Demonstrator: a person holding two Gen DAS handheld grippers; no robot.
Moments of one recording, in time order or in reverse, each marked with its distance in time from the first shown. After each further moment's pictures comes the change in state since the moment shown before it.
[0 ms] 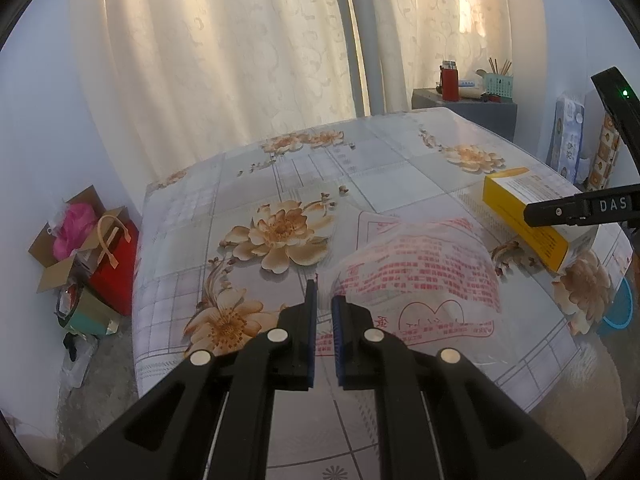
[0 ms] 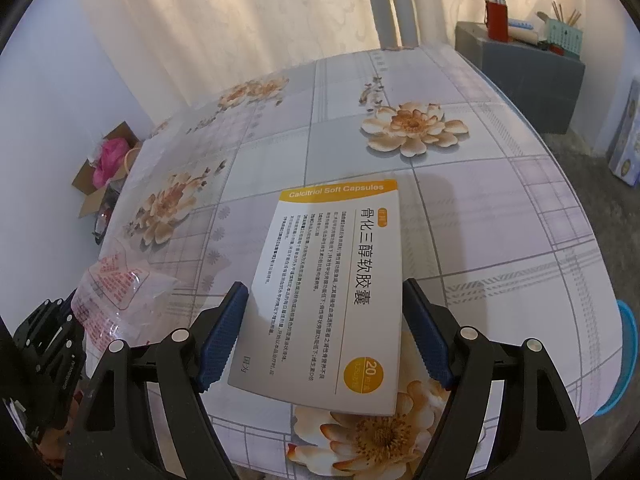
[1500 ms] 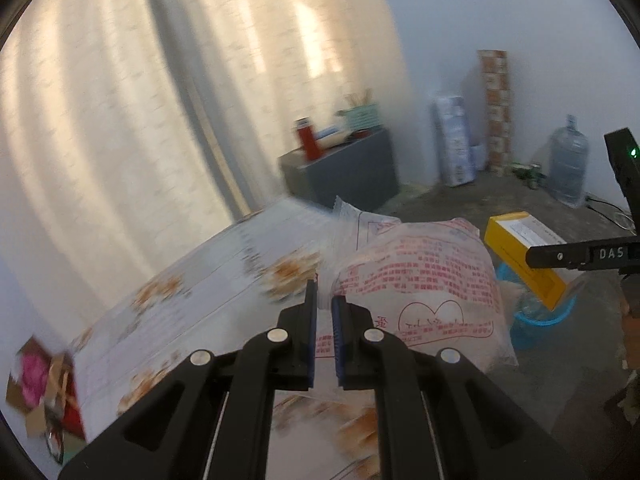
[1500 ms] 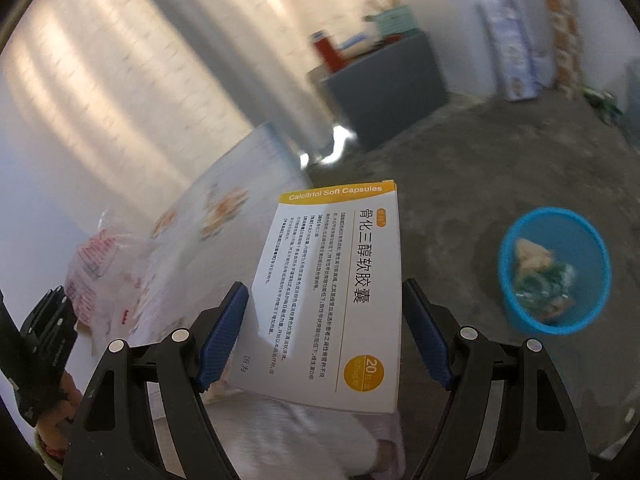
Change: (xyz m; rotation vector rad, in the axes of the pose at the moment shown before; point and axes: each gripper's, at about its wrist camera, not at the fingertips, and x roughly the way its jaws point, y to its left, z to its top) left arm -0.048 -0.212 0.103 0.369 -0.228 -0.300; right arm -0.145 -0.213 -0.097 0.472 -0.277 -0.057
